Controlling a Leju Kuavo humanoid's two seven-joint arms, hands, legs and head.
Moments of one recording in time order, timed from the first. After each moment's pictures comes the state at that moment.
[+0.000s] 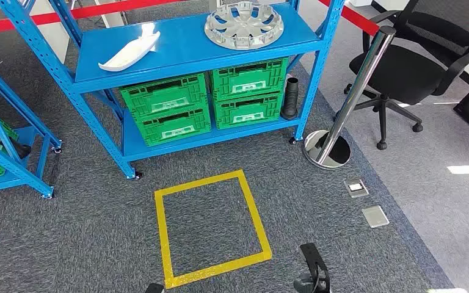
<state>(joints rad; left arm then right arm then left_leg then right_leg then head) -0.11 0.01 -1.12 -0.37 0.83 0.37 0.04 -0.27 -0.15 0.97 -0.39 -0.67 -0.38 0.02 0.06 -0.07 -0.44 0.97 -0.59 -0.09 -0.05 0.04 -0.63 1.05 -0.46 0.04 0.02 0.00</state>
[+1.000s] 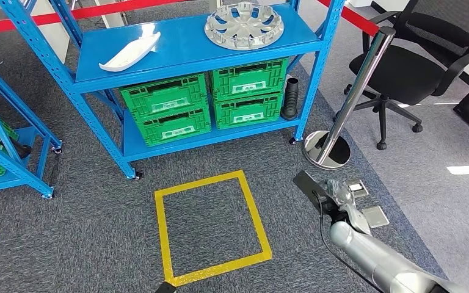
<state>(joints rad) -0.16 0.02 -1.26 -0.36 0.79 0.28 0.05 -0.51 -0.37 0.89 -0.80 0.21 -0.44 0.34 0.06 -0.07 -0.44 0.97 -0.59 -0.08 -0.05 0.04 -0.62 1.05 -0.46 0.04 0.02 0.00</state>
